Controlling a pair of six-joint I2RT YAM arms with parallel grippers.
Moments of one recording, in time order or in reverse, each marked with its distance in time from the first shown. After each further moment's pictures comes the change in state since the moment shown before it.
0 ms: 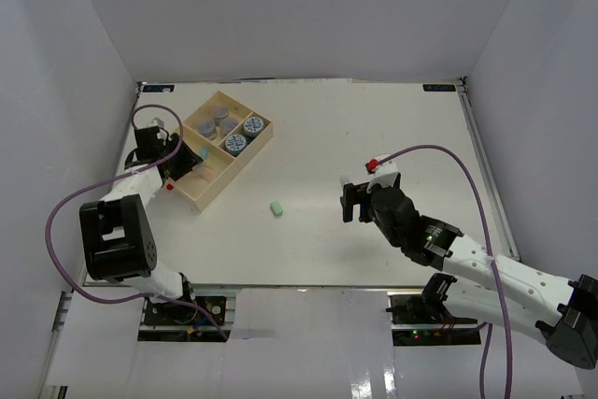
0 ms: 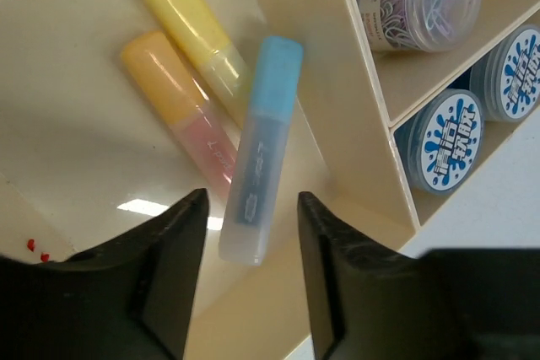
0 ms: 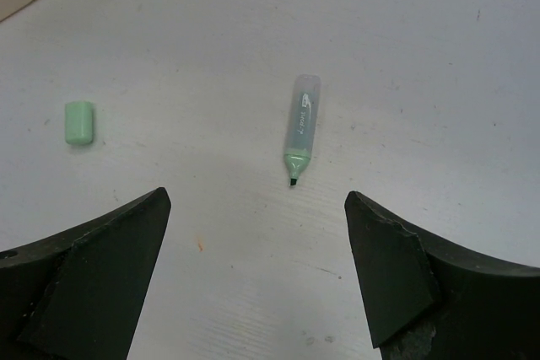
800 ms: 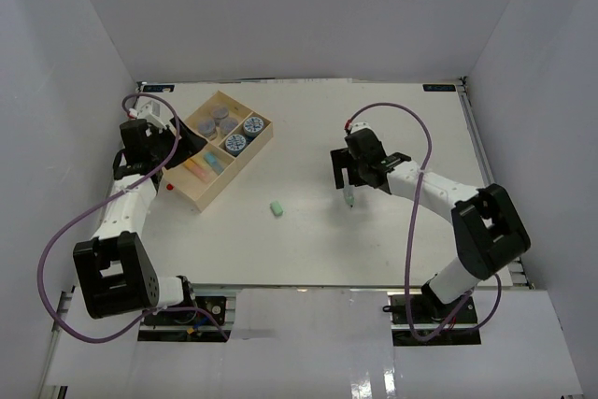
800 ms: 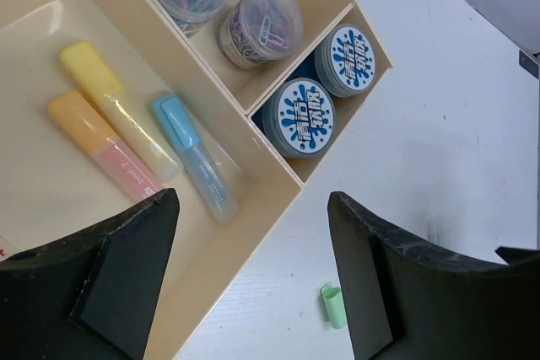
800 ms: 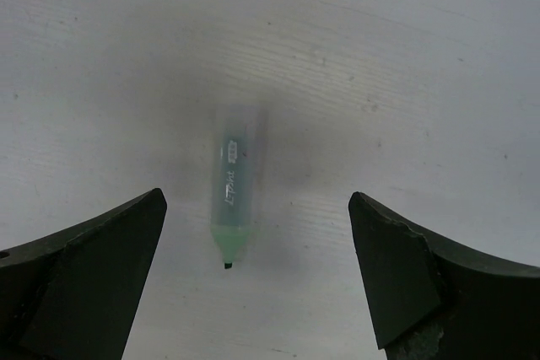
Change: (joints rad) left arm 0.005 -0.220 0.000 0.018 0.146 0.066; right arm -0.364 0.675 0.380 -0.128 -0.275 -0.073
